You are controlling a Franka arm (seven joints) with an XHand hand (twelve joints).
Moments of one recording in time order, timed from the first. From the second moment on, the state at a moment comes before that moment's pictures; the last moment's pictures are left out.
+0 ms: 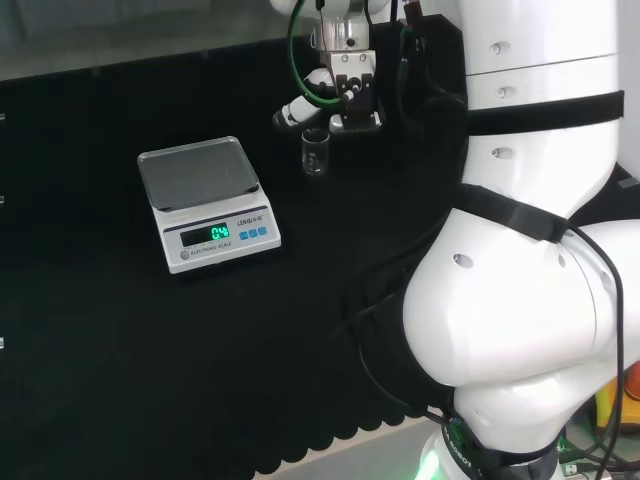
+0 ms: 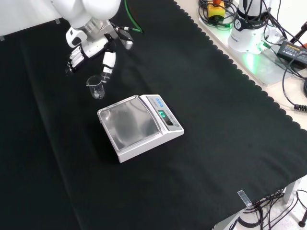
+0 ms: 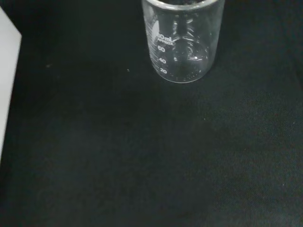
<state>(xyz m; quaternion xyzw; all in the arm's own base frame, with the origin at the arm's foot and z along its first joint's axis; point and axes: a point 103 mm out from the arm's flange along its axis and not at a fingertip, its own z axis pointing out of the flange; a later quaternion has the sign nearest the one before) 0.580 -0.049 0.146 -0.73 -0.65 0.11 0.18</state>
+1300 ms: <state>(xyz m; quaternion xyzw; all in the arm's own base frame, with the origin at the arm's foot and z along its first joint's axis) 0.590 -0.059 0.090 -0.73 -0.63 0.15 0.22</state>
